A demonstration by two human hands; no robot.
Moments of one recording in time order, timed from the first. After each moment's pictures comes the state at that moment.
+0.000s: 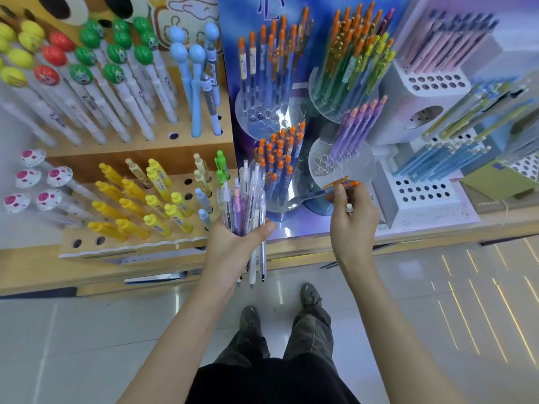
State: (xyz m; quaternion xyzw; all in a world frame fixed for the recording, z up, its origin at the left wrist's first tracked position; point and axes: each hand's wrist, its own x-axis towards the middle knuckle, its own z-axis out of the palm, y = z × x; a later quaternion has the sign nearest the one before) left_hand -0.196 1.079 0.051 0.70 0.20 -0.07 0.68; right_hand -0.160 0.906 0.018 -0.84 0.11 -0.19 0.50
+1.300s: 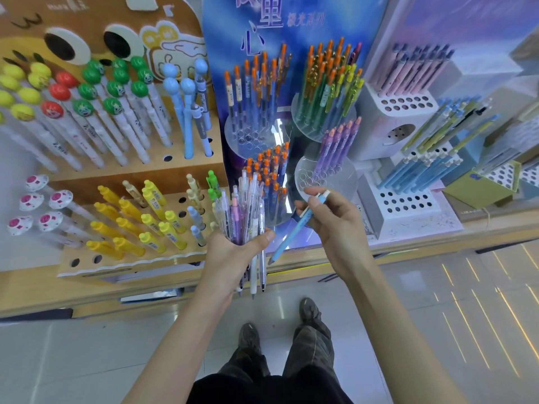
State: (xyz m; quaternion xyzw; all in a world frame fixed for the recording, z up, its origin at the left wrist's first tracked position) left_hand -0.192 1.071 0.055 0.70 0.20 -0.08 0.68; right_hand -0.165 0.903 0.066 -0.61 0.11 0.03 0.78
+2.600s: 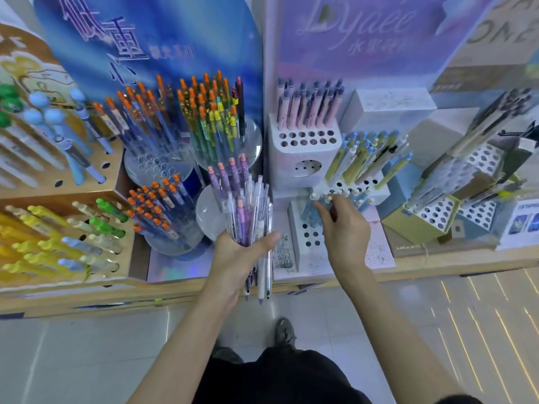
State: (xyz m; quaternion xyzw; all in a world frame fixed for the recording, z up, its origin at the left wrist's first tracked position) left_hand -0.135 0.872 0.081 0.67 0.22 -0.07 0.70; right_hand -0.081 0.700 0.022 -0.92 0.01 -0.26 0.28
